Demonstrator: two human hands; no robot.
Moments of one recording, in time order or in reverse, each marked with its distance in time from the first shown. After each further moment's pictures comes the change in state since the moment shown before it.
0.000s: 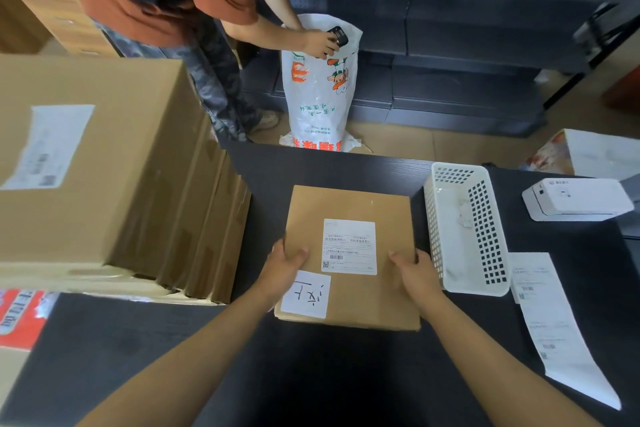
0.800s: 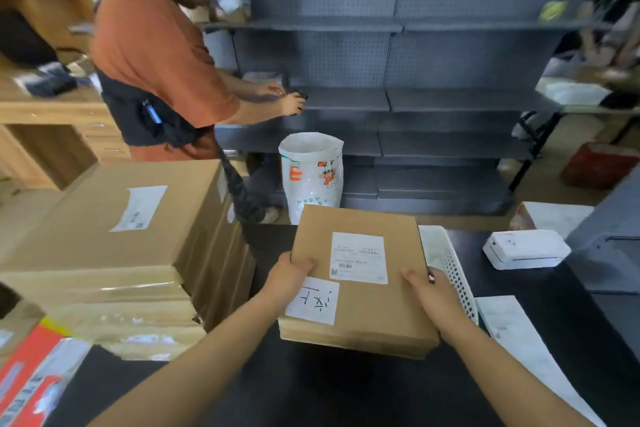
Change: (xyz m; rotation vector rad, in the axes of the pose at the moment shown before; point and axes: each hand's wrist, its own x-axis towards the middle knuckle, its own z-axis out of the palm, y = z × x) left_hand -0.095 0.093 0.005 0.094 0.102 0.258; right_hand -0.084 -0.037 -0.087 0.131 0.101 -0.286
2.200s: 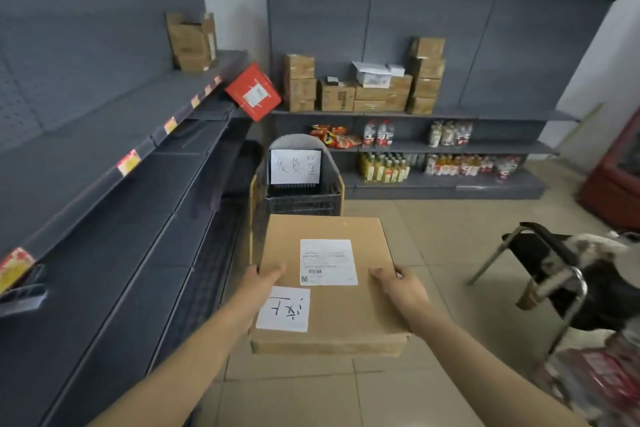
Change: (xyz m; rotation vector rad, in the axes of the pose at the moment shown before) left_hand -0.470 0.135 0.939 0.505 -1.414 0.375; right_hand -0.295 0.425 -0.778 0.554 1.388 0.599
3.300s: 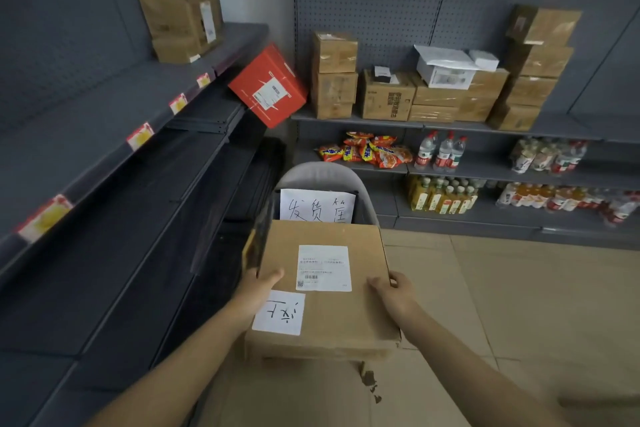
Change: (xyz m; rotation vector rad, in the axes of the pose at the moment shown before) left_hand 0.562 0.187 0.035 0.031 0.105 -0.149; right_hand 0.549 -0.219 0.160 -0.061 -0.195 0.056
